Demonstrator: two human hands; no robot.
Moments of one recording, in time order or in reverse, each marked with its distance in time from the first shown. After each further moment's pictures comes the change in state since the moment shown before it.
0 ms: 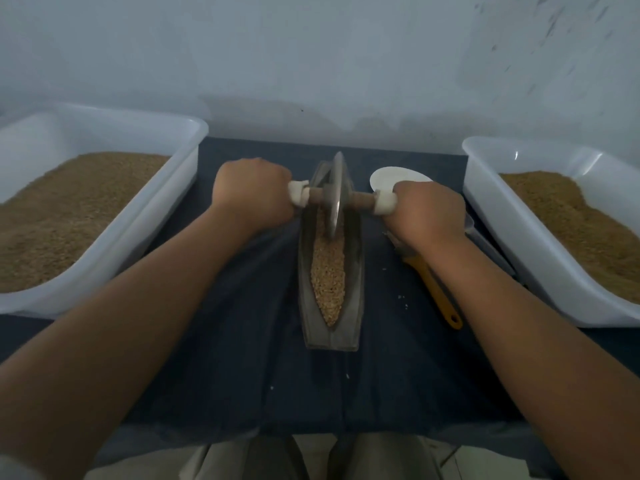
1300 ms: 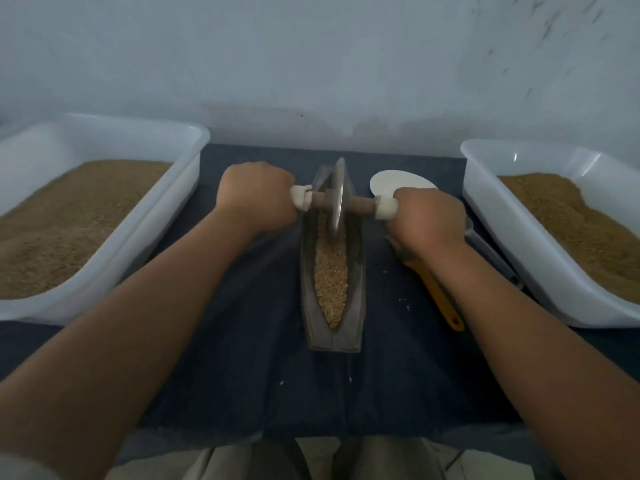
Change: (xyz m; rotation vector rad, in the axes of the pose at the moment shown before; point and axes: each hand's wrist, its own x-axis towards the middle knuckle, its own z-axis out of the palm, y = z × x) left_hand 0.003 0.004 -0.009 -0.034 -0.048 0.023; right_hand -0.009 0.001 -0.002 0.006 -0.014 0.019
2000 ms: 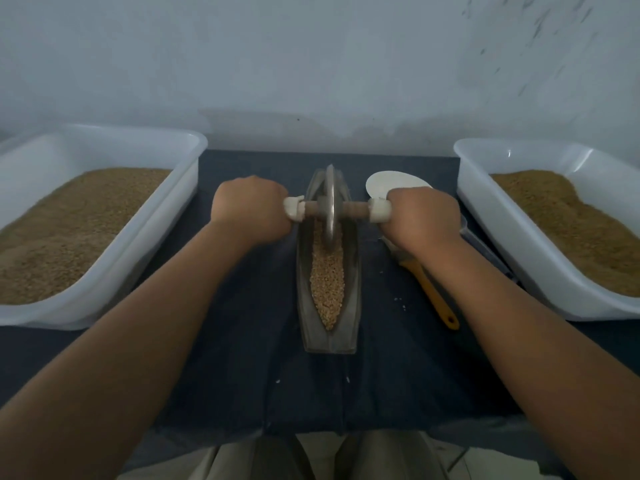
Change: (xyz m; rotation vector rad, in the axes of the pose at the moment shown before) left_hand -0.013 0.000 0.005 -0.016 -0.009 -0.060; right_hand 0.002 0.005 -0.002 0.002 -0.017 0.008
